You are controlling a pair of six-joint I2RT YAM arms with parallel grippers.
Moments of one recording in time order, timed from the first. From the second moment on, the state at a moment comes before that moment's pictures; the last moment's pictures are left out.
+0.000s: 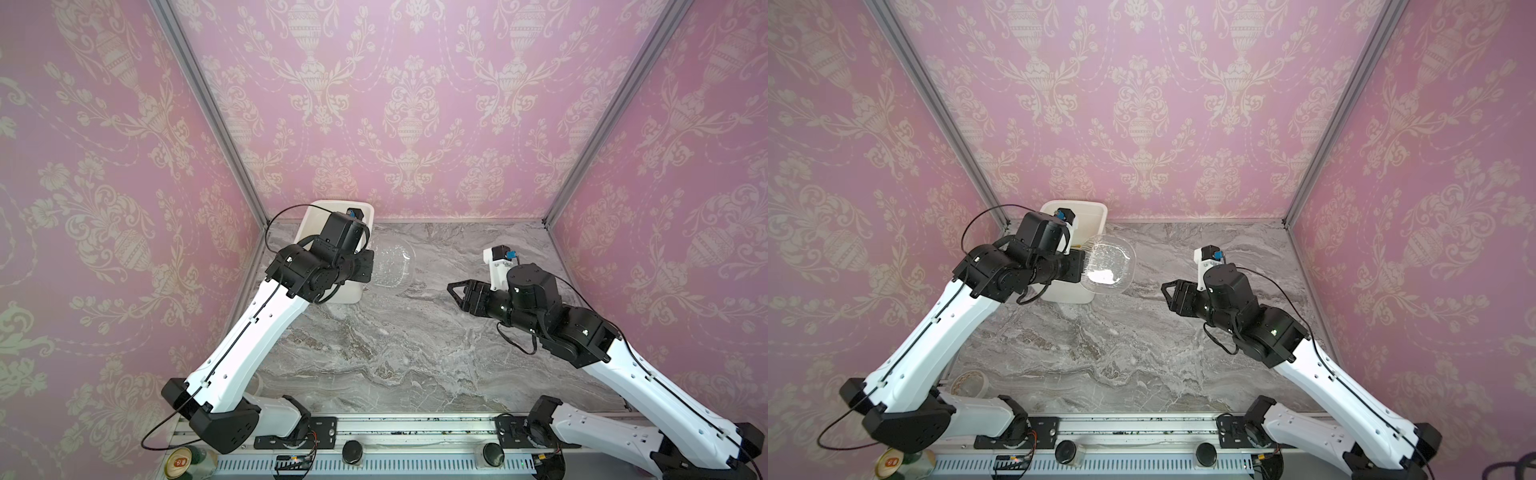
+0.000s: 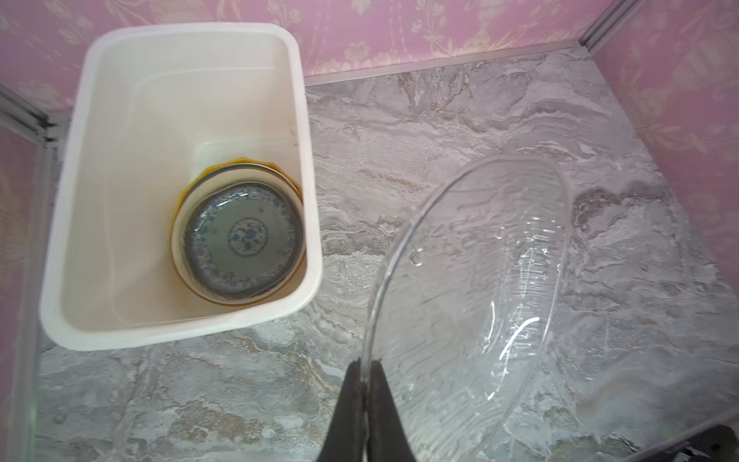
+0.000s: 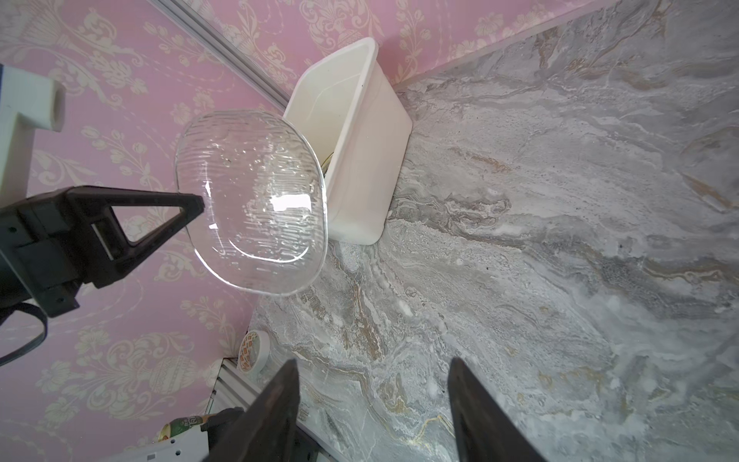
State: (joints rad) left arm -0.58 1.37 1.72 -1.16 -0.23 -0.29; right arm 0.74 0.95 1.13 -0.67 0.06 0.77
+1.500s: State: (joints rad) left arm -0.15 1.69 1.77 -1.05 -0.24 0.01; right arm 0.73 0.98 0.89 -0.62 -0.13 0.79
